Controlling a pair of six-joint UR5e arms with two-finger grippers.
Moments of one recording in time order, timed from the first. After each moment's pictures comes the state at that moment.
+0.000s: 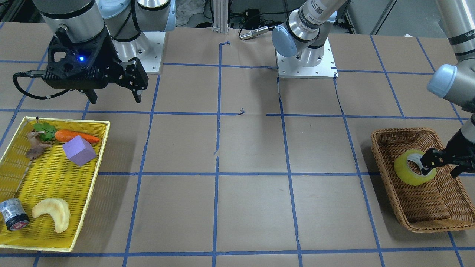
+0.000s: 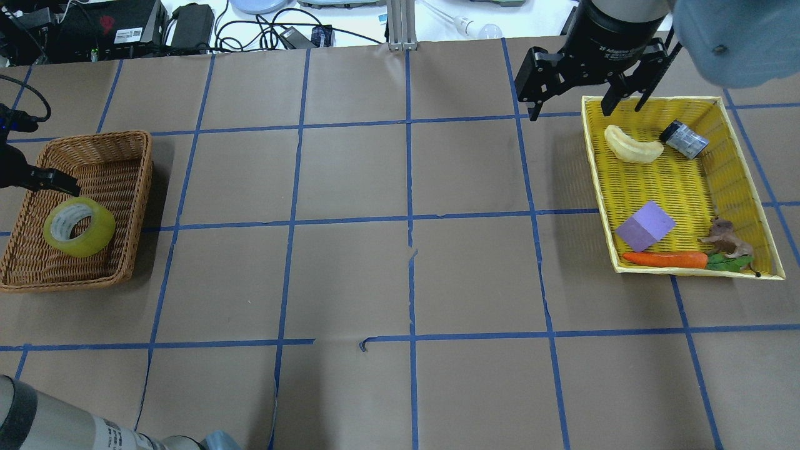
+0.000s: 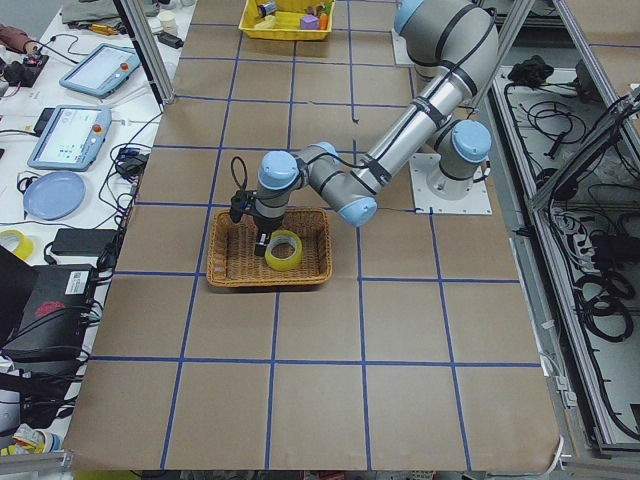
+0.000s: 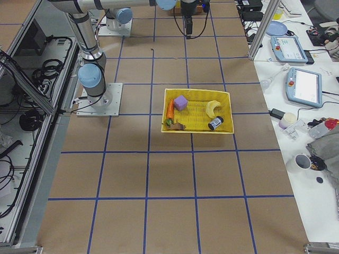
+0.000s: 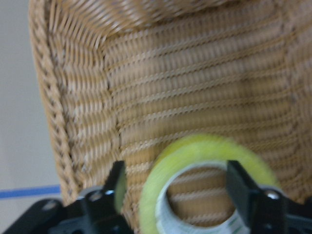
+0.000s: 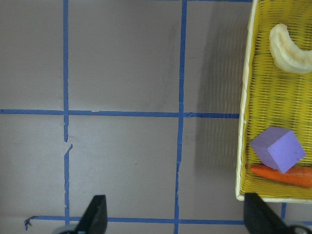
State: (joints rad) left arm -0.91 -1.94 -1.75 -0.81 1.49 0.79; right arm 1.63 -1.52 1.48 -1.59 -1.57 0.02
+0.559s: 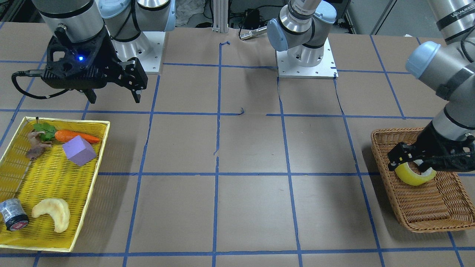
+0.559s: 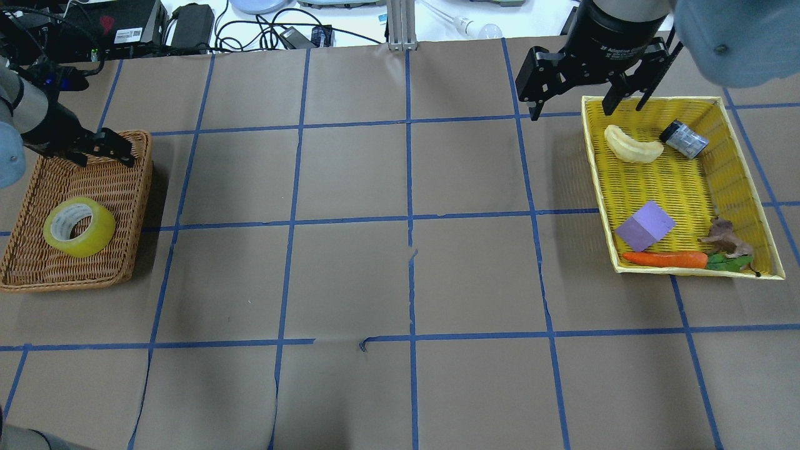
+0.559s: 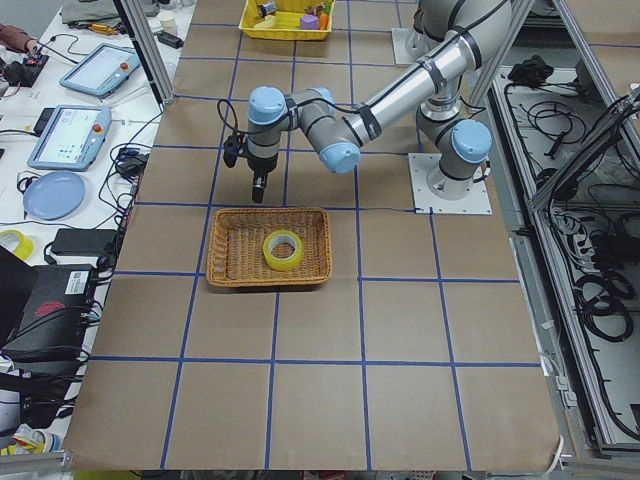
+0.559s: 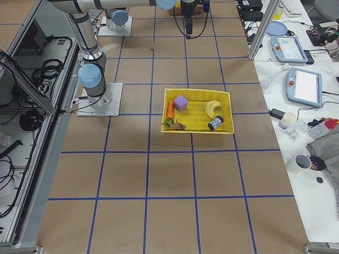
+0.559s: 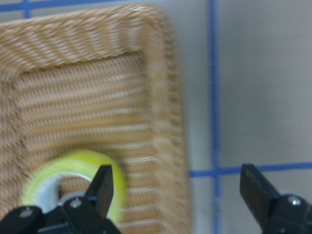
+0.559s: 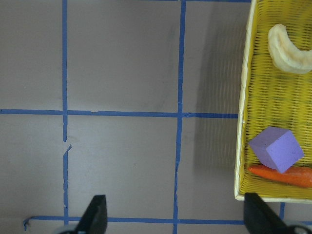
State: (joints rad) left arm -1.13 -1.81 -1.73 -1.04 1.51 0.45; right arm 1.63 -1.52 1.48 -1.59 -1.57 0.02
